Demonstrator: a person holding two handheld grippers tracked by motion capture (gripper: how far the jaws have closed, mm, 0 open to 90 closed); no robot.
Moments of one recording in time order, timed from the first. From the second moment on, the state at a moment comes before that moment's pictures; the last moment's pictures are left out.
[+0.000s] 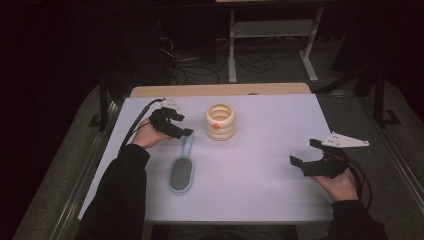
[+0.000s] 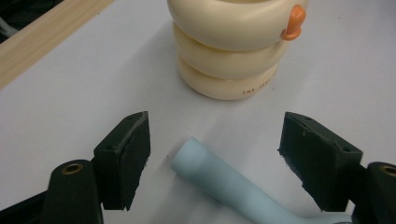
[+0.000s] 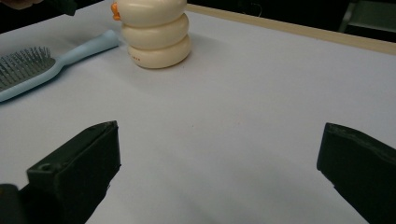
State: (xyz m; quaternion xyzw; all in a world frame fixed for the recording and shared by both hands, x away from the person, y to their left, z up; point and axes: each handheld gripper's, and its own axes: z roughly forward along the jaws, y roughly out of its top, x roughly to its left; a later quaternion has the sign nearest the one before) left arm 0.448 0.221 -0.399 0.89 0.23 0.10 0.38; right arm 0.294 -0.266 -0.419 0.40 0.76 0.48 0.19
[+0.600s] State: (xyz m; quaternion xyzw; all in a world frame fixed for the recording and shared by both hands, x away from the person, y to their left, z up) left arm 0.453 0.209 -0.425 0.91 0.23 0.10 0.34; right arm 0.294 -0.266 -0.419 0.41 0.76 0.47 0.19
